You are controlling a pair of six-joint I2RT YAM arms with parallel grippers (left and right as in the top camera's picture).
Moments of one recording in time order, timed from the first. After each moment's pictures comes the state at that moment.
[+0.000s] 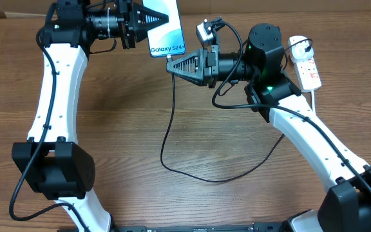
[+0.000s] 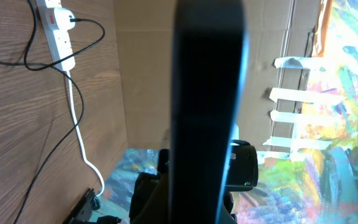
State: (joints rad) left arm -0.02 1.94 1.95 -0.60 1.43 -0.94; right arm 0.40 1.63 1.29 0.33 -1.15 1.31
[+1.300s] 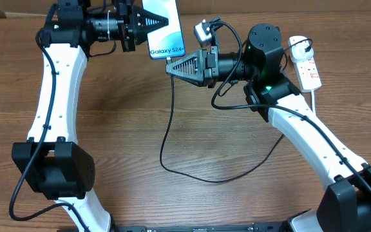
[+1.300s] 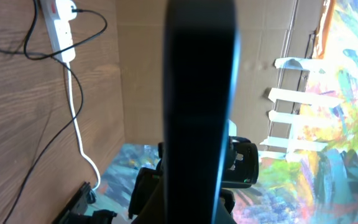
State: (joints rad) left arm -0.02 1.94 1.95 -0.69 1.44 -0.89; right arm 0.40 1.64 1.29 0.36 -1.19 1.30
